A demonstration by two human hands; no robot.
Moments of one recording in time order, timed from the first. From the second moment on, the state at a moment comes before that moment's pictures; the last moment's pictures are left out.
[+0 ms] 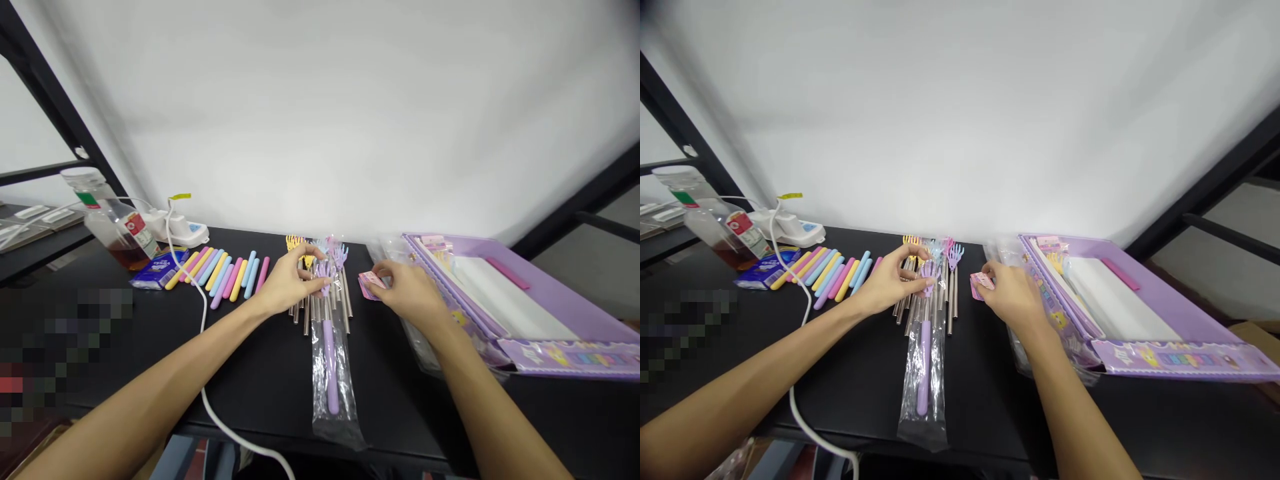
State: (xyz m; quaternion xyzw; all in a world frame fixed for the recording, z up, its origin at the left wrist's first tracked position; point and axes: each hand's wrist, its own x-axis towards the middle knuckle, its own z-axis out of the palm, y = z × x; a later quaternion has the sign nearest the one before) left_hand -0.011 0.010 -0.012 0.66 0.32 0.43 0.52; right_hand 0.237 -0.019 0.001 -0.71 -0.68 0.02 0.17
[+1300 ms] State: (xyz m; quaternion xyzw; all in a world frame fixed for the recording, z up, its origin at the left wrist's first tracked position) left_hand -0.013 0.003 -0.007 0.74 0.31 0.40 0.44; right_hand 0.227 -0.023 0.007 -0.76 -0.63 0.05 0.17
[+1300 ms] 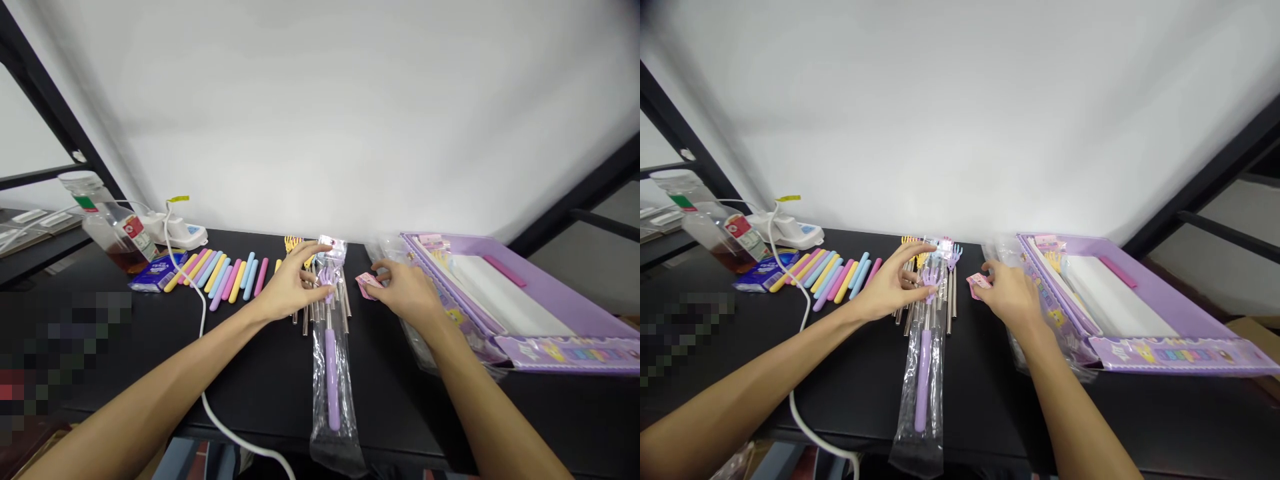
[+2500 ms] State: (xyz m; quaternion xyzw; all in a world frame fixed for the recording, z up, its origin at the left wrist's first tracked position) left_hand -0.013 -0.003 -0.008 0.74 0.28 0.37 0.49; right_hand 0.199 -0.029 0.028 -0.46 -0.76 0.13 0.44
